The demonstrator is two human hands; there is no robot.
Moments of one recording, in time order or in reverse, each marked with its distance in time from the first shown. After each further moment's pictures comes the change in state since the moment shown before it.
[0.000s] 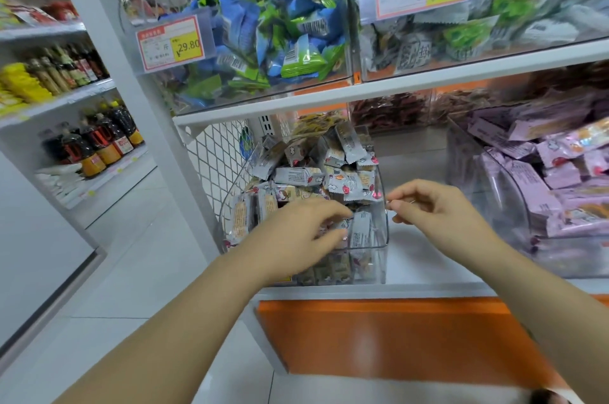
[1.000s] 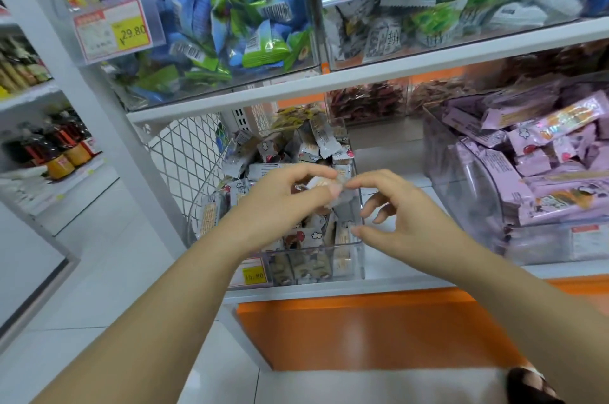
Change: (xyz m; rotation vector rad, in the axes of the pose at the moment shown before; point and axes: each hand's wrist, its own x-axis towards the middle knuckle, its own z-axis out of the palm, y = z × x) left_hand 0.017 0.024 -0.018 -0.705 0.087 -0.165; right_hand -0.005 0.004 0.002 -0.238 -0.150 -0.362
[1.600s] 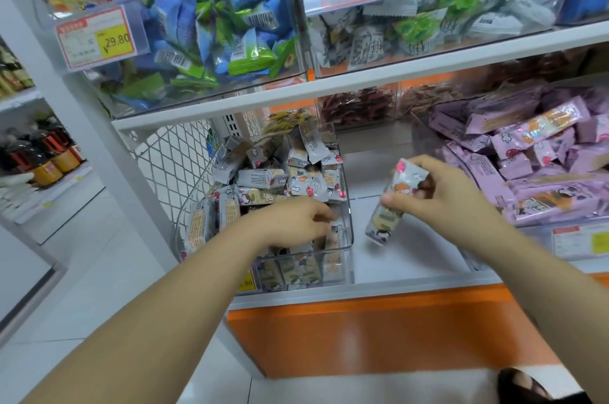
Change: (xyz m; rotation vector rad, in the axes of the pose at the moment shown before) left_hand 0.048 -0.020 0.023 0.646 -0.427 -0.112; right_hand -0.003 0.020 -0.042 0.159 0.207 0.271
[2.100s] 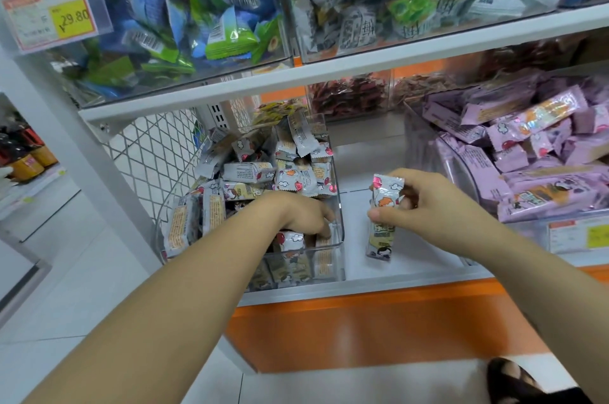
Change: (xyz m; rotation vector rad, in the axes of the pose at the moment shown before) left_hand 0.057 -0.004 0.010 0.097 -0.267 -0.165; right_hand -0.002 0.004 0.002 -0.158 -0.173 0.014
